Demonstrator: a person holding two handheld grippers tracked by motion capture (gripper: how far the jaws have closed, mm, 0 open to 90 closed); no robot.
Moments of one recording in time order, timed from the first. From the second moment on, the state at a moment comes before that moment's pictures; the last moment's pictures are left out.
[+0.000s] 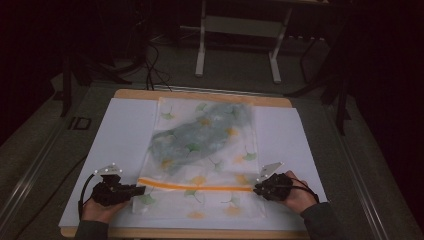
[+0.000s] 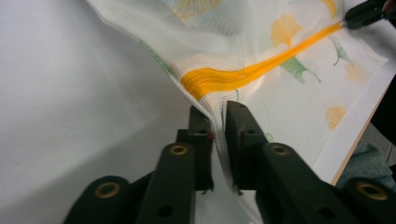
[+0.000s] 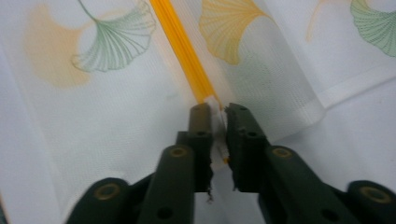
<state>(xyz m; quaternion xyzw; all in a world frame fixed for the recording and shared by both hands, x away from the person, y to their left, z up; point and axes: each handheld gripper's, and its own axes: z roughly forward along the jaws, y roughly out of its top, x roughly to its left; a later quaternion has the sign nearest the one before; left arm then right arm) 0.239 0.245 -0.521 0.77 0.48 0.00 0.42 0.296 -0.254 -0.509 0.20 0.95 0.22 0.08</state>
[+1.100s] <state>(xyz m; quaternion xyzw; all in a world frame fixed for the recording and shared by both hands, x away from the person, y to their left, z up) 0.241 0.257 -0.531 0.72 0.55 0.21 0.38 0.287 -0.316 -0.535 0.41 0.82 0.37 0.17</state>
